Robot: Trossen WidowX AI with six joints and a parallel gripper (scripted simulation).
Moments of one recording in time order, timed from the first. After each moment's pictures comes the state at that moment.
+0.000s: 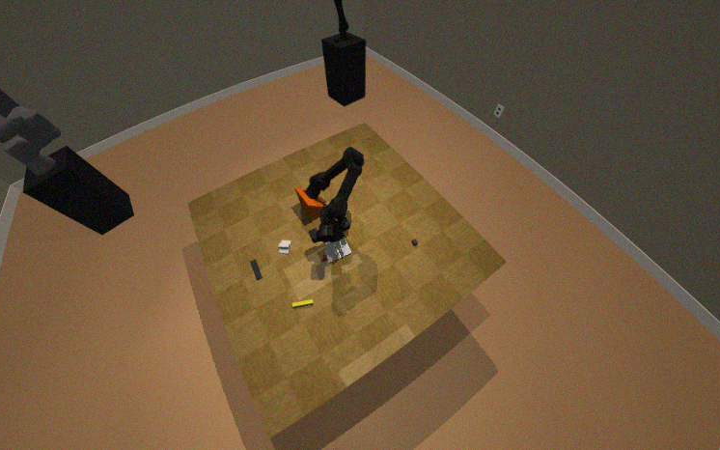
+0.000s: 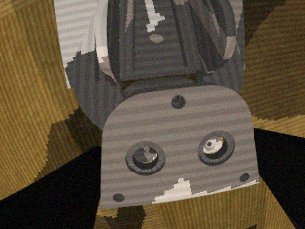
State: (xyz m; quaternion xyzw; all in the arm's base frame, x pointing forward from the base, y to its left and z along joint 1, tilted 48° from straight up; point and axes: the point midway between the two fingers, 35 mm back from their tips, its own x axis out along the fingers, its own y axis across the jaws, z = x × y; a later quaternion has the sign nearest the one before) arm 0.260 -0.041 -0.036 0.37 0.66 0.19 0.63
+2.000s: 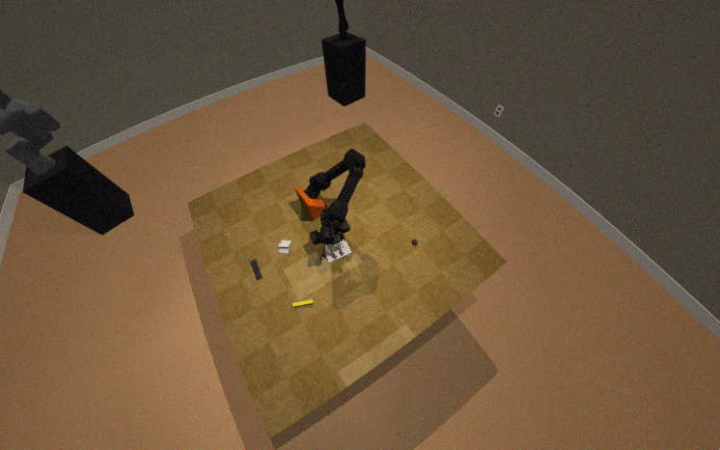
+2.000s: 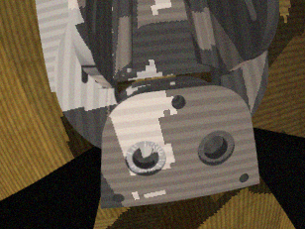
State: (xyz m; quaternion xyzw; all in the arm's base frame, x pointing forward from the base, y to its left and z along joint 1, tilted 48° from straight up) arm 0.258 -0.022 -0.052 0.37 0.66 0.19 0.63
